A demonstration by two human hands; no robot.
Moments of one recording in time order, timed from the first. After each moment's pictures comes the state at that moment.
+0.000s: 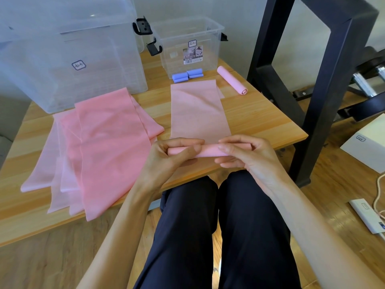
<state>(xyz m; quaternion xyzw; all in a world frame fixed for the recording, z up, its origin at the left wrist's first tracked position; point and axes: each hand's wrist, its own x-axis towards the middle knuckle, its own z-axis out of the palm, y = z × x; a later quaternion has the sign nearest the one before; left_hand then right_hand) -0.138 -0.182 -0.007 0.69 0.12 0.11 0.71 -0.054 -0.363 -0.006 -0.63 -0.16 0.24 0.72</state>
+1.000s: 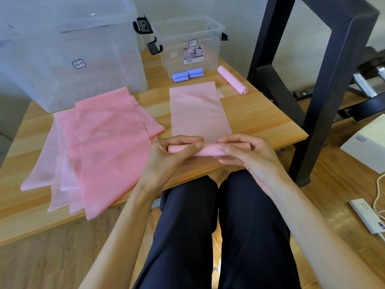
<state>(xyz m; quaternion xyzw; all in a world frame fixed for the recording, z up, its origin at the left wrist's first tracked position) -0.135 -0.184 -0.009 0.70 0.13 0.12 0.70 -0.051 -0.362 -0.009 -0.62 -0.17 0.24 0.73</state>
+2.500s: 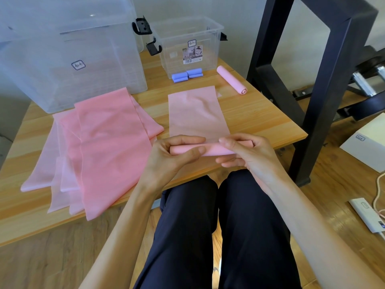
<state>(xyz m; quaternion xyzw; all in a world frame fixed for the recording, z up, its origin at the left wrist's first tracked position) -0.136 -0.184 -0.008 0.71 0.11 0.12 0.69 -0.053 -0.360 -0.005 -0.64 -0.15 0.23 0.72</state>
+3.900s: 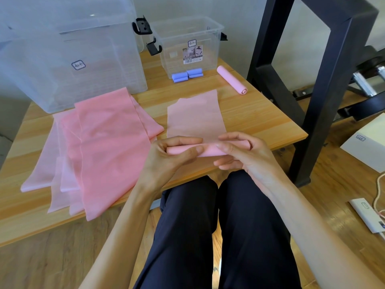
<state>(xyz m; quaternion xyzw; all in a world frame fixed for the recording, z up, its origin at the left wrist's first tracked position) -0.139 -0.182 -0.009 0.70 0.13 0.13 0.69 -0.054 -0.360 -0.007 -0.63 -0.16 0.26 0.72</state>
